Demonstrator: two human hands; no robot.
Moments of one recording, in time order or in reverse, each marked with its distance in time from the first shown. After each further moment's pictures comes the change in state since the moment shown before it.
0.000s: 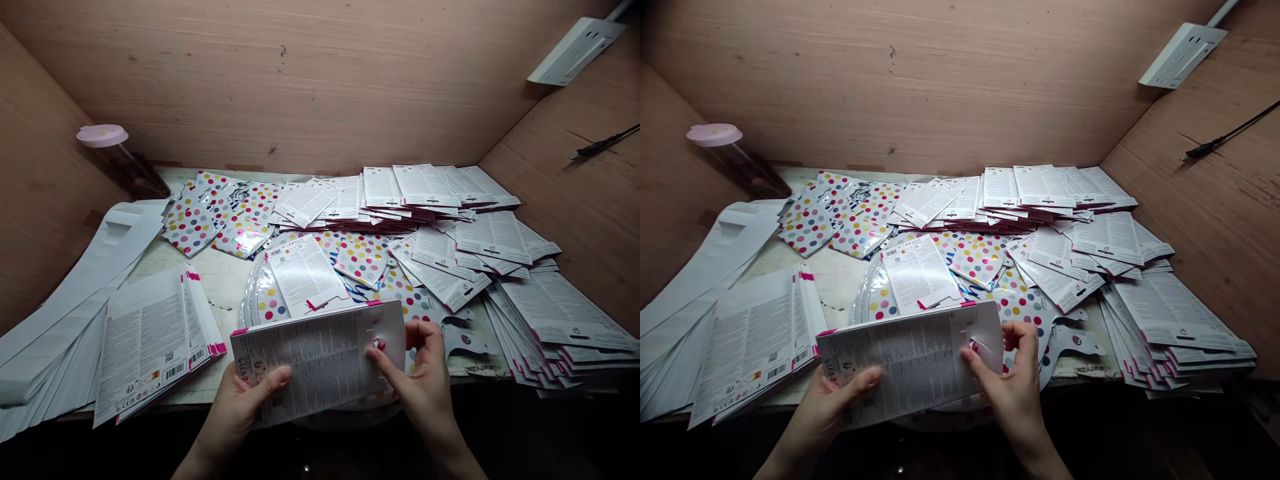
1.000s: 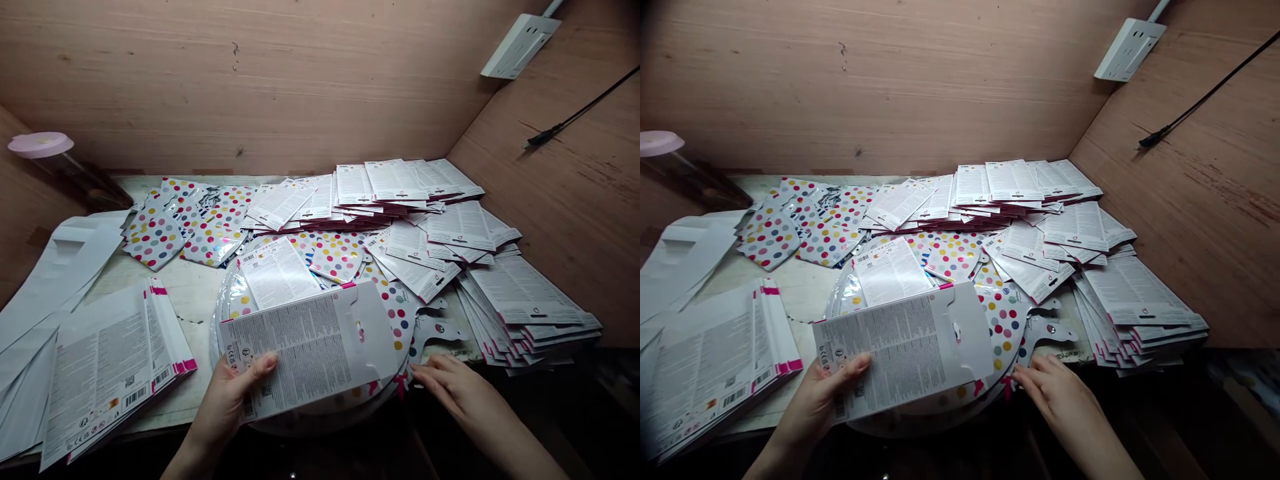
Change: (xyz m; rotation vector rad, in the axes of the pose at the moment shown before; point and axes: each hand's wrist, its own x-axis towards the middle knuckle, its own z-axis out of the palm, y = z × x) left_hand 0.019 -0.004 0.033 -0.033 -0.010 -0.054; right_hand 0.016 0.036 -0.124 -0.518 -0.537 -0.208
